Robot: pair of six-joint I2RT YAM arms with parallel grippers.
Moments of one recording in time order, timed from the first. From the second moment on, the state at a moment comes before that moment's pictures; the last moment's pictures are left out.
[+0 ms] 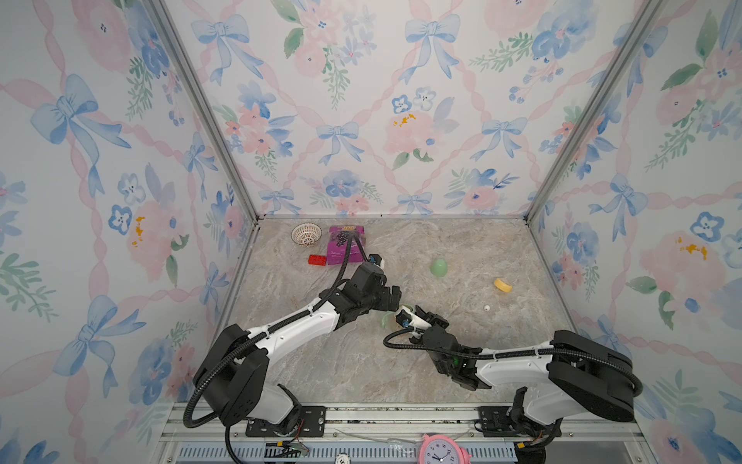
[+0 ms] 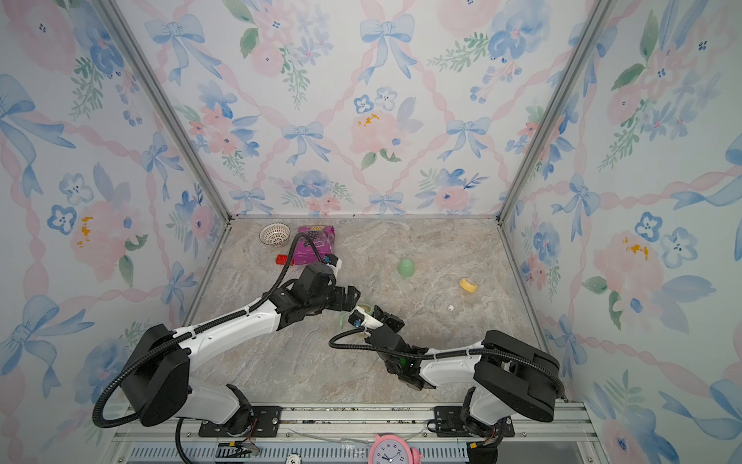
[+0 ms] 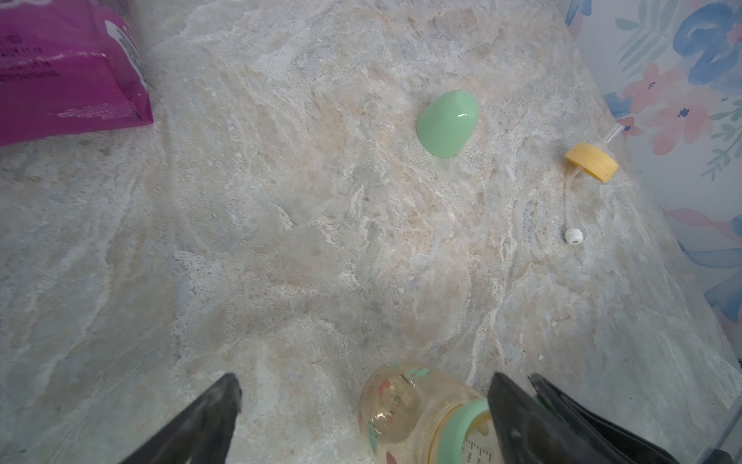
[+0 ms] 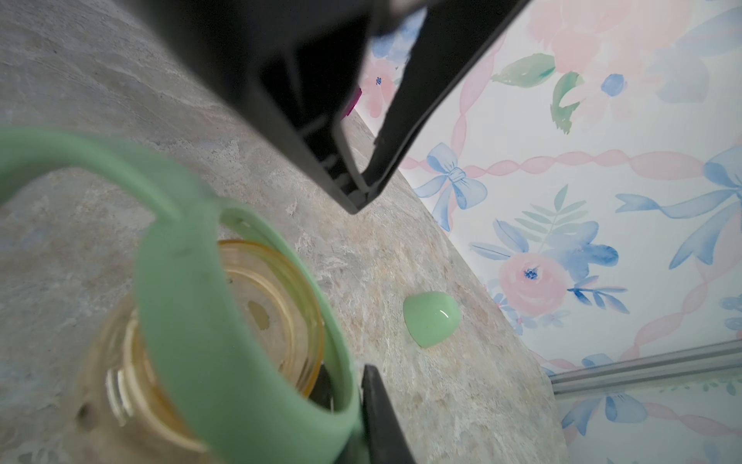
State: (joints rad) left arm -0.72 1.45 0.94 -0.23 -0.04 -0.48; right arm 1.10 1.48 0.43 0.66 0.76 -0.48
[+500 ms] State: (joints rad) left arm -0.78 1.52 0.95 -0.21 0.00 -0.50; right arm 1.12 1.45 0.40 0.64 0.77 -0.46
